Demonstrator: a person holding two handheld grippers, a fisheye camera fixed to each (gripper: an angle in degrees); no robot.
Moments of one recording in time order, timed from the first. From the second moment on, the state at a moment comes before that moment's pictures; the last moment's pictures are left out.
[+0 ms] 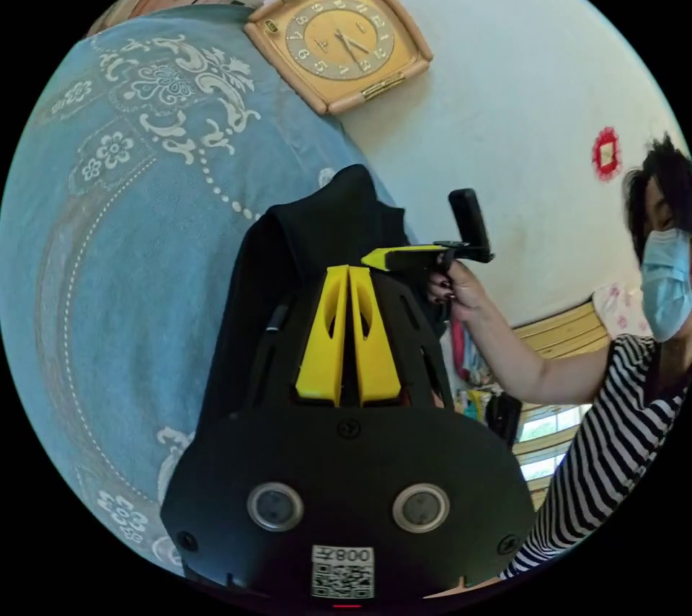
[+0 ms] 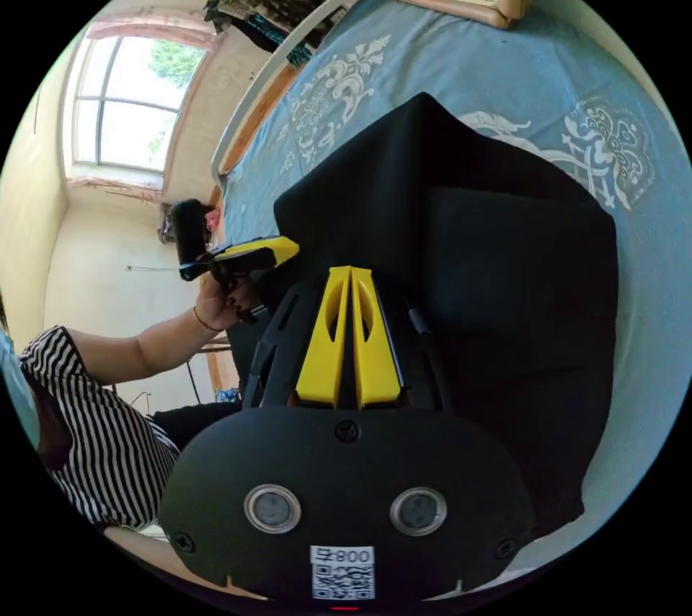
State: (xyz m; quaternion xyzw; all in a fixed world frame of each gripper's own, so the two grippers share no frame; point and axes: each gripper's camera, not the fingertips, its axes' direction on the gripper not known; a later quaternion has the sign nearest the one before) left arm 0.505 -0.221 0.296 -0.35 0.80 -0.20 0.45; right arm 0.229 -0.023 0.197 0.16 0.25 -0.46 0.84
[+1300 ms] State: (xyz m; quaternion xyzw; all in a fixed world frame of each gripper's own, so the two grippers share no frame) left arm 0.701 -0.377 -0.254 -0.06 0.86 0.40 0.30; right arm 0.616 0.272 0.241 0.53 0.25 -0.18 0.79
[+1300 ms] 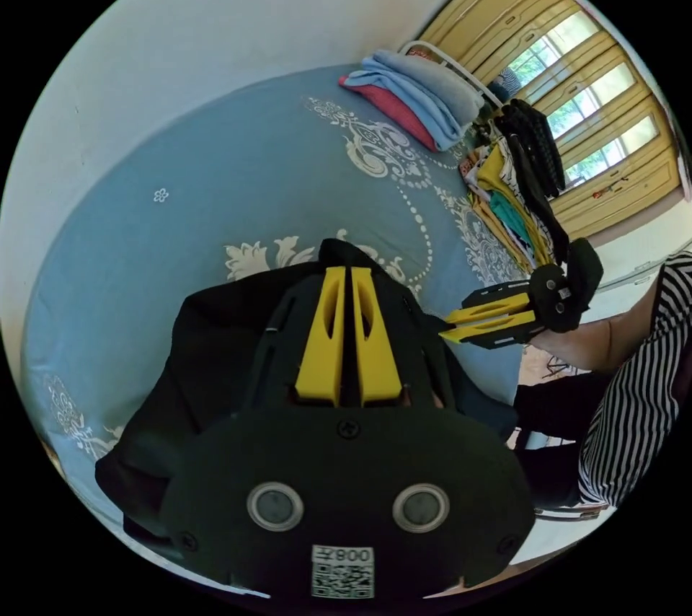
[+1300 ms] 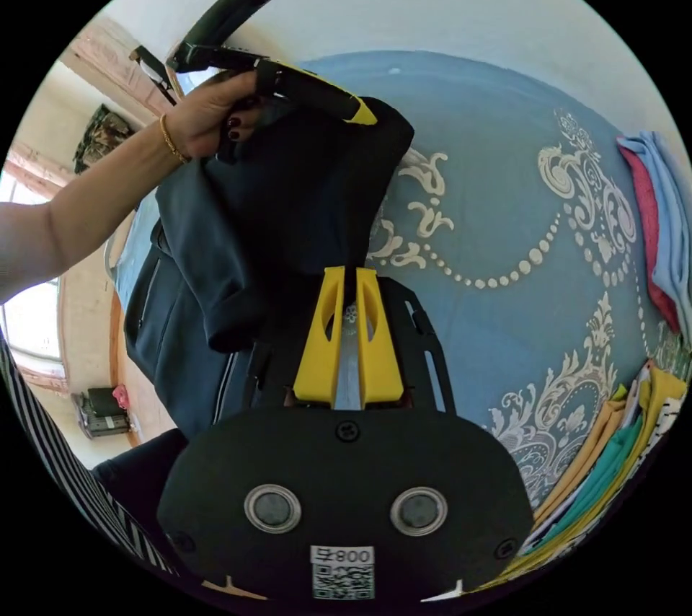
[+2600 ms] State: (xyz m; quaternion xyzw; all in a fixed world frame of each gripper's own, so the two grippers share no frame) left arm 0.542 -0.211 -0.039 -0.19 0.84 0.10 0.51; right arm 0.666 0.266 0.310 0.49 0.28 -0.31 0.76
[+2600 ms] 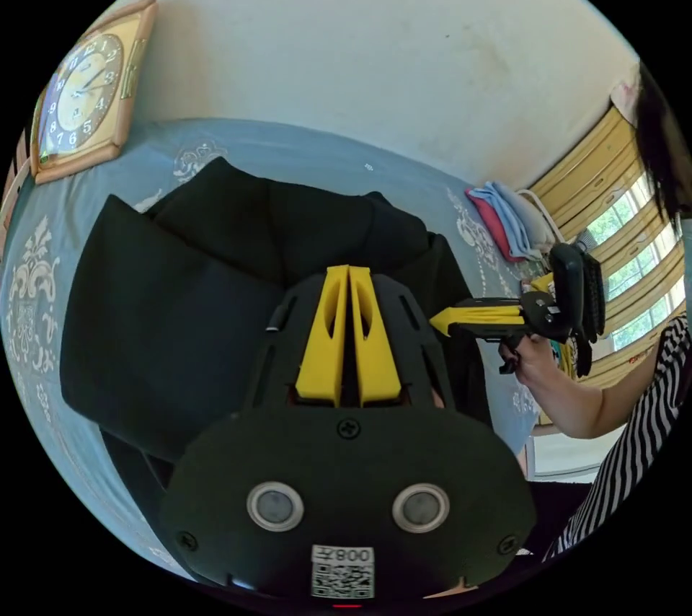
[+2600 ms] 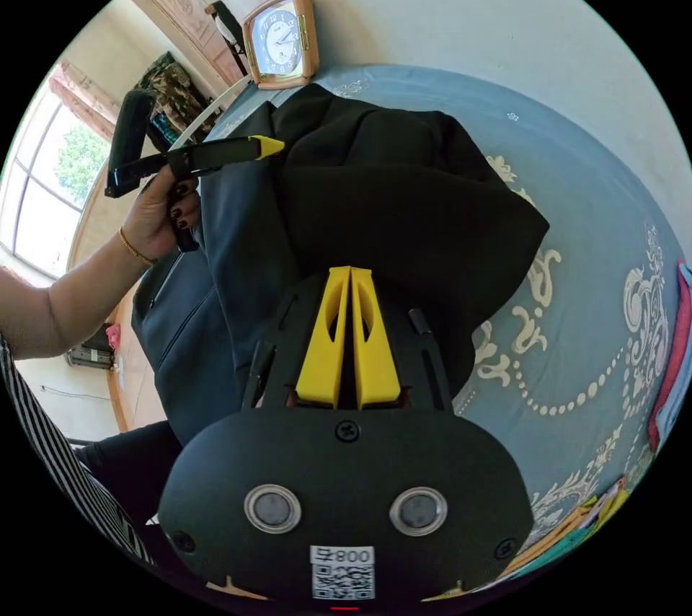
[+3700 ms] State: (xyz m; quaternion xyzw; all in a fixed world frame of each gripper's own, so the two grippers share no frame) left arm 0.184 0.065 0.248 -0.44 0.72 0.02 0.54; right arm 0.886 0.411 0.501 0.42 0.04 -0.26 0.87
